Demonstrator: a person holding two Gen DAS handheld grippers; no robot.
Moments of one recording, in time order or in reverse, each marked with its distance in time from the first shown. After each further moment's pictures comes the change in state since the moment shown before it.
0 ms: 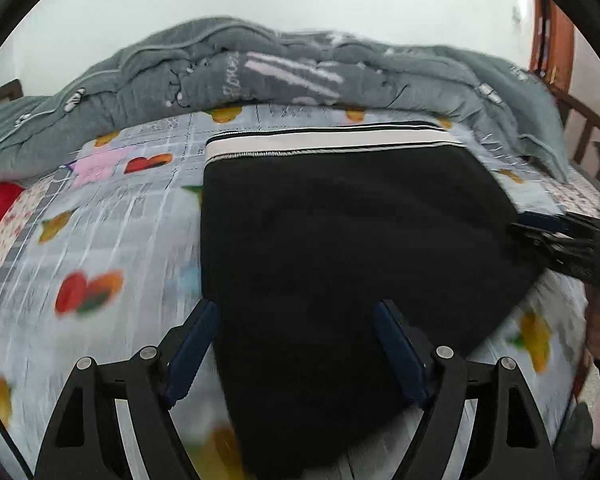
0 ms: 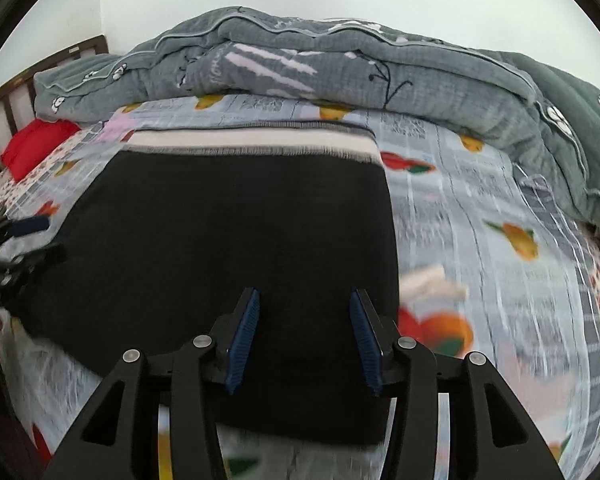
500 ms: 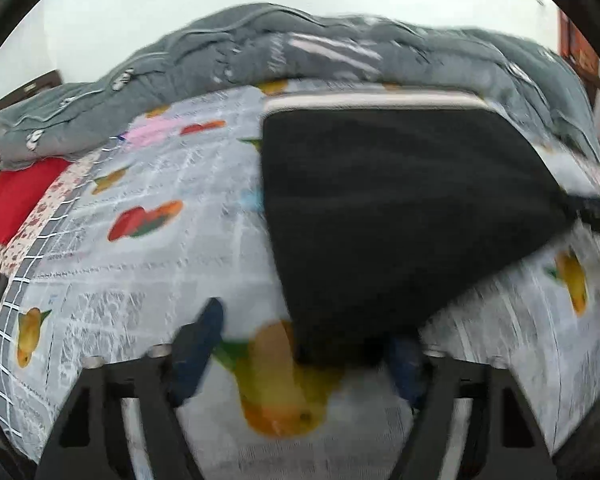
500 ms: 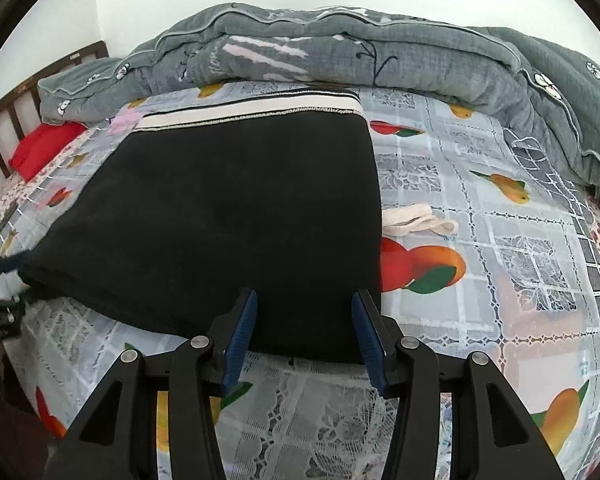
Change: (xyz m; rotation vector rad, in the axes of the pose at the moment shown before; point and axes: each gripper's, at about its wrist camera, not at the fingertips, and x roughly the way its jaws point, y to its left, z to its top) left arm -0.003 0.015 -0.028 -0.038 0.045 0.202; right arm -0.003 -0.012 -0.024 0.050 0.033 0.030
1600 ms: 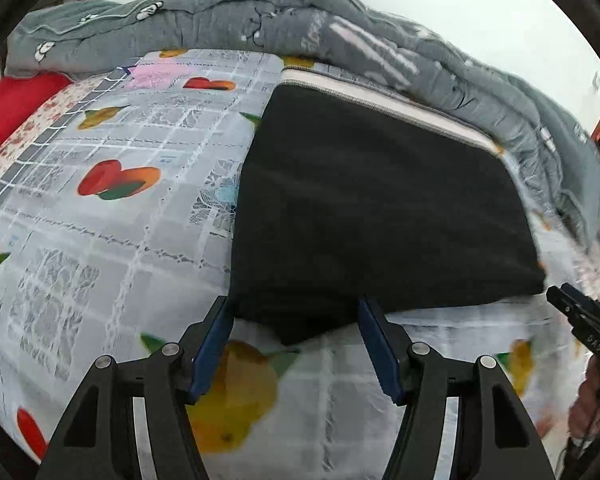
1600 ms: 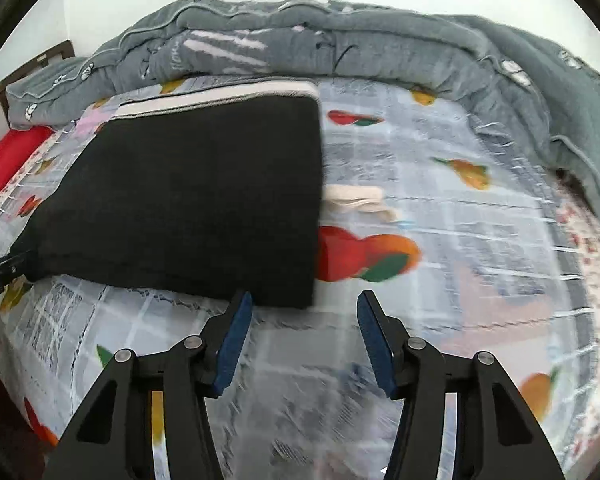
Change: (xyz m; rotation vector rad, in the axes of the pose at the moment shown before) left arm 0.000 -0.006 0.024 -0.277 0.105 -0.125; right arm -0.028 -0.024 0.004 0.050 0.024 -0.115
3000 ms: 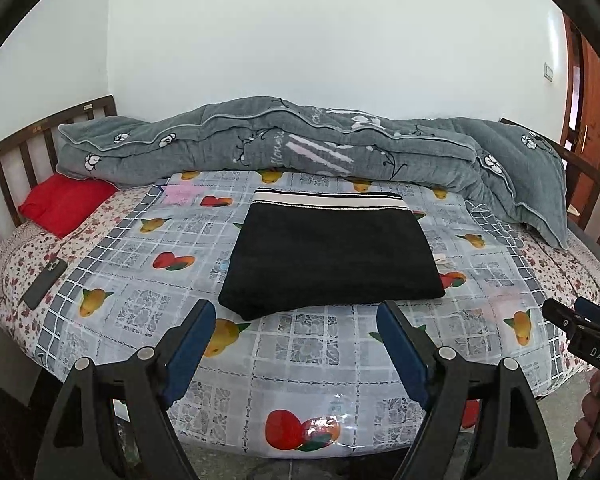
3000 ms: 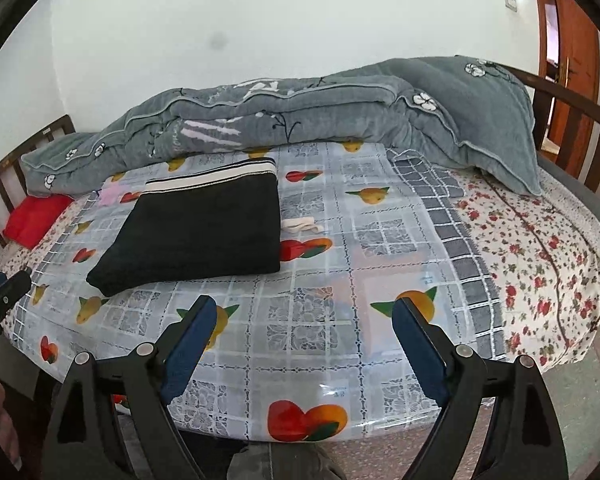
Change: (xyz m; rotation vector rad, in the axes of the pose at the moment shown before) left arm -0.185 -0.108 -0.053 0.131 -0.299 0.124; right arm -0.181 -0.033 -0.052 0.154 -0.152 -0.005
